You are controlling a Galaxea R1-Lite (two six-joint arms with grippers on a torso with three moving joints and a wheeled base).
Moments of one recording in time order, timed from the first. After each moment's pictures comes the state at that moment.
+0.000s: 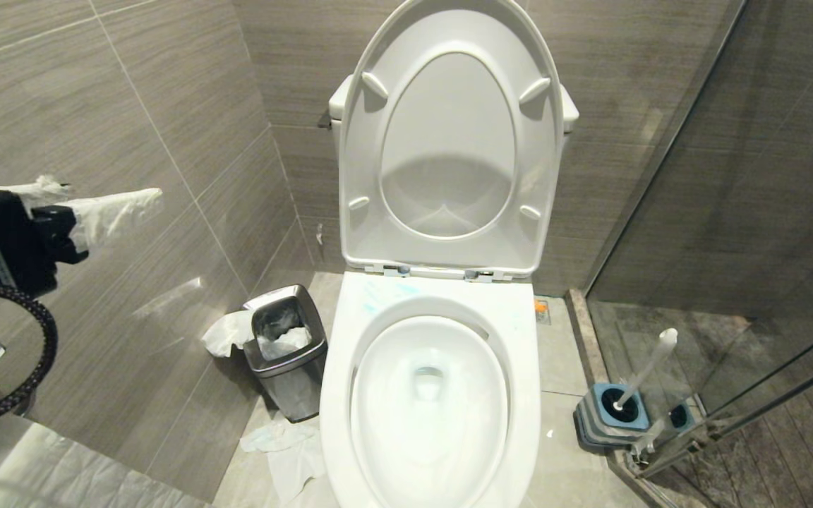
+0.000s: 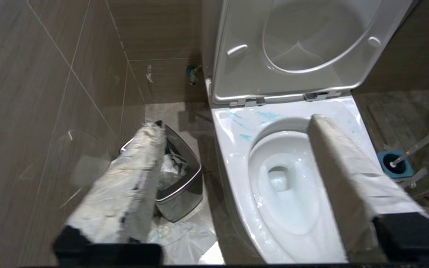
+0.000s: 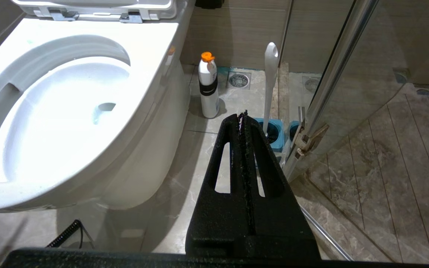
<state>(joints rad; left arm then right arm) -0.50 1.05 -0.97 -0.04 0.24 0.01 0.00 0.00 0.00 0.00 -0.02 0.08</state>
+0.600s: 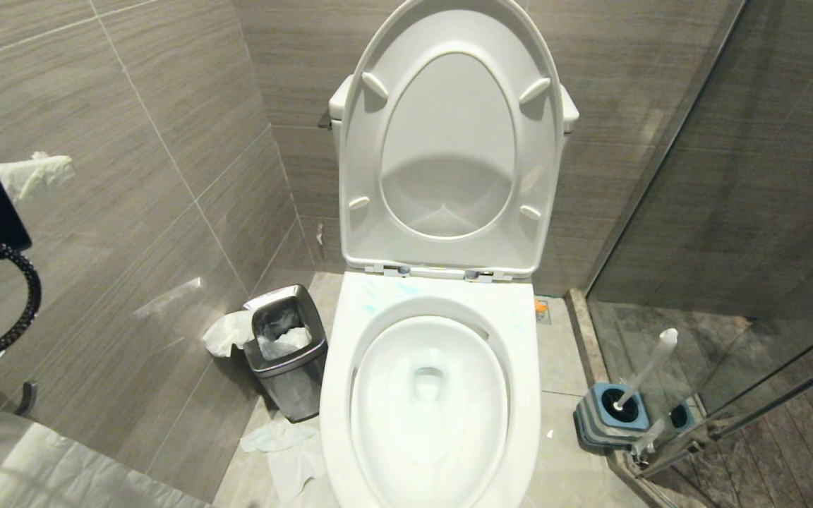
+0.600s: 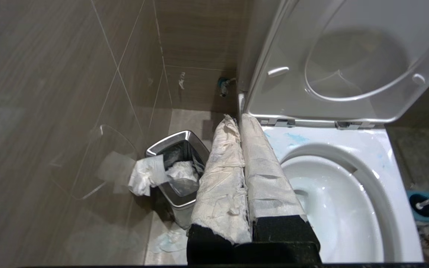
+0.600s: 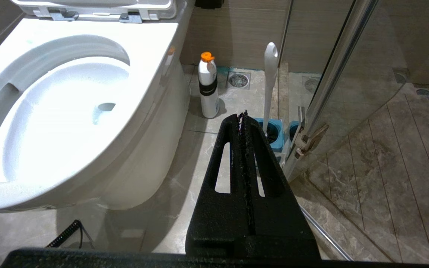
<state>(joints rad) -0.36 1.07 -1.00 -0.07 0.23 -0.03 0.00 0.00 0.00 0.00 -0.02 0.08</state>
